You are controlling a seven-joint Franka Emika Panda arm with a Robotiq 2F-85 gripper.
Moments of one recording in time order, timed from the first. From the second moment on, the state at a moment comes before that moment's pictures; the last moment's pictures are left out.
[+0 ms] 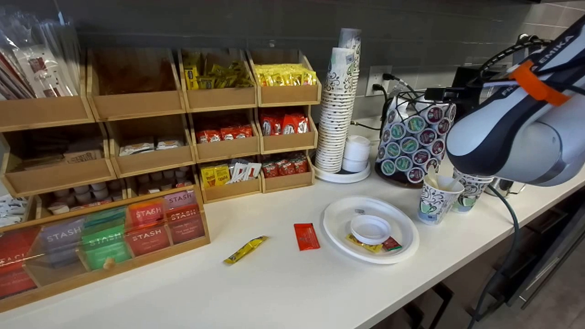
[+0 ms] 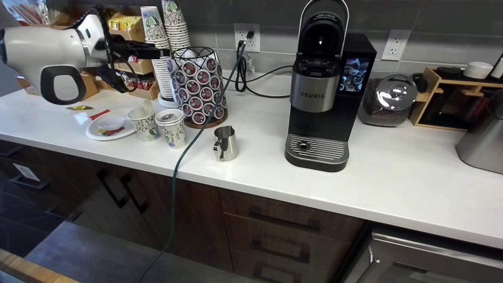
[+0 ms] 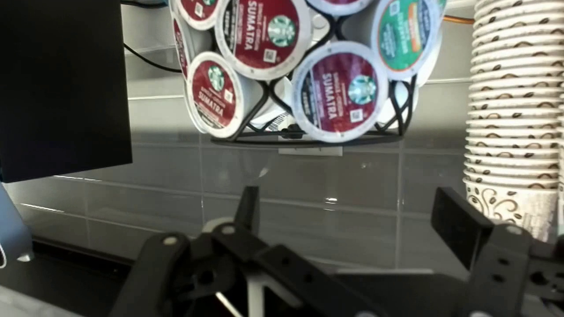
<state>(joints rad) 0.16 0.36 -0.03 -2.41 0.59 4.20 -0.18</state>
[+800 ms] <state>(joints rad) 0.15 0.19 -0.03 -2.60 0.71 4.05 -0.35</state>
